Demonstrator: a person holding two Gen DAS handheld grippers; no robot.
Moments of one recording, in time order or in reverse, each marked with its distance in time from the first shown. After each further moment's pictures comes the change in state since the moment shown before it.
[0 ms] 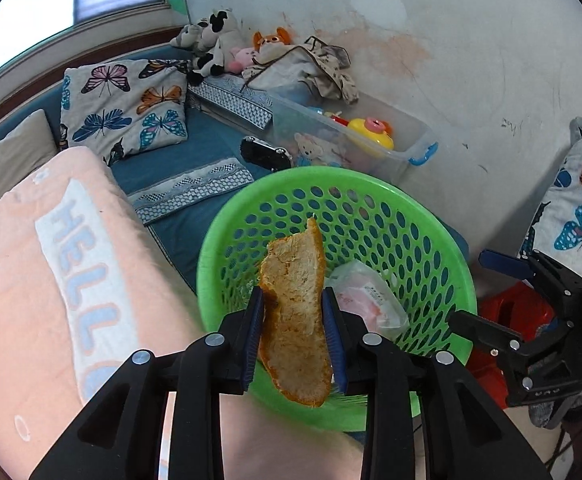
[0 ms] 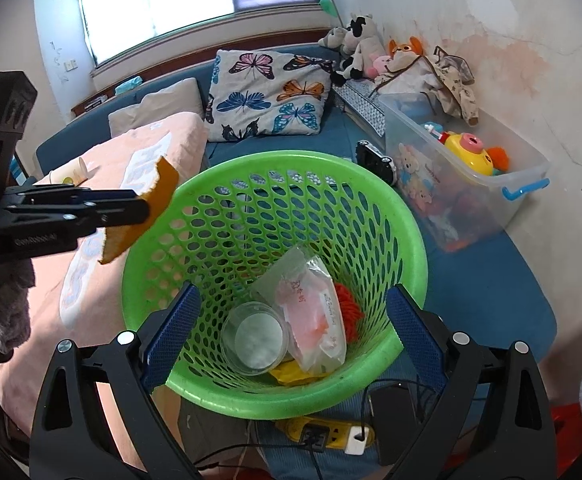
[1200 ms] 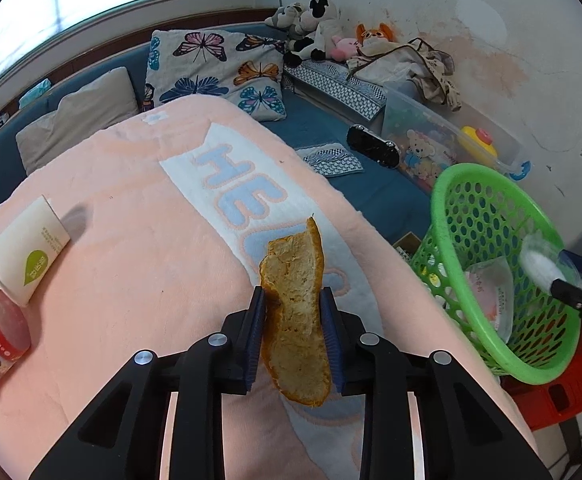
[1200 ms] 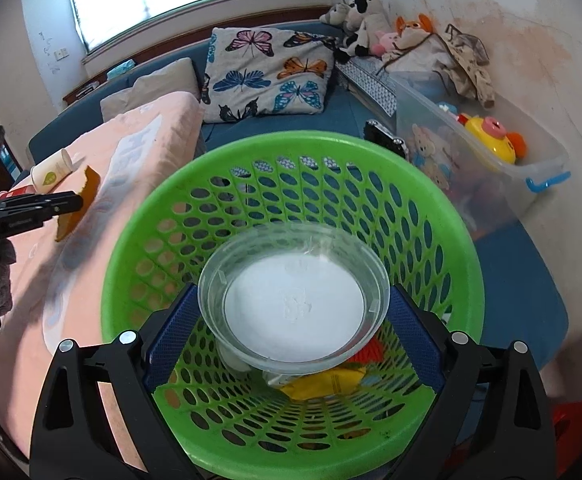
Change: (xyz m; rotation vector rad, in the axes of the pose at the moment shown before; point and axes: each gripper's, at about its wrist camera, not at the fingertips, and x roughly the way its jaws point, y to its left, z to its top) left arm -0.012 0.153 -0.031 -0.140 0.020 0.204; right arm 0.056 0.008 0.014 0.016 0.086 0.000
